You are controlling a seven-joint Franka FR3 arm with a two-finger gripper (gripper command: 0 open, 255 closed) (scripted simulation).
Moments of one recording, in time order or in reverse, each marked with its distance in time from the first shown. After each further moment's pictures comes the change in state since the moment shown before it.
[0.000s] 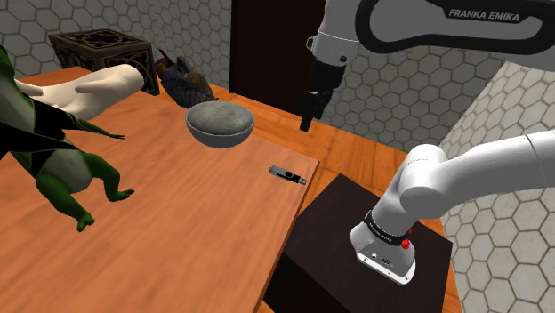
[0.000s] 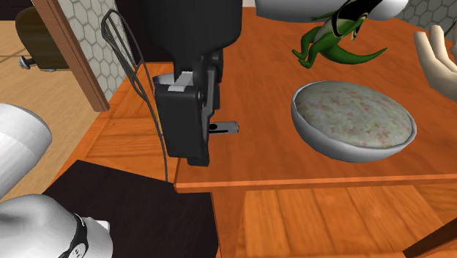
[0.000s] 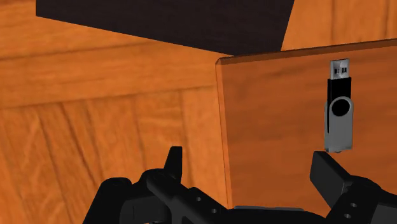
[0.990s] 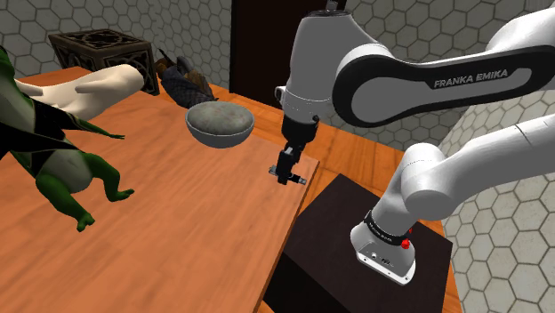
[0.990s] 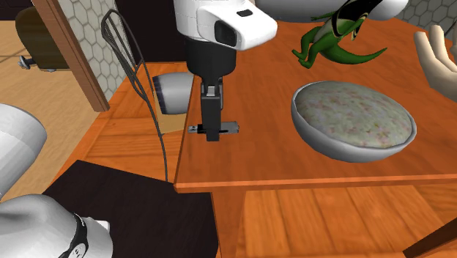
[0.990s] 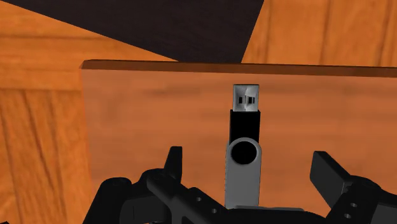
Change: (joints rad) arm 0.117 0.109 0.232 -0.105 0.105 0.209 0.116
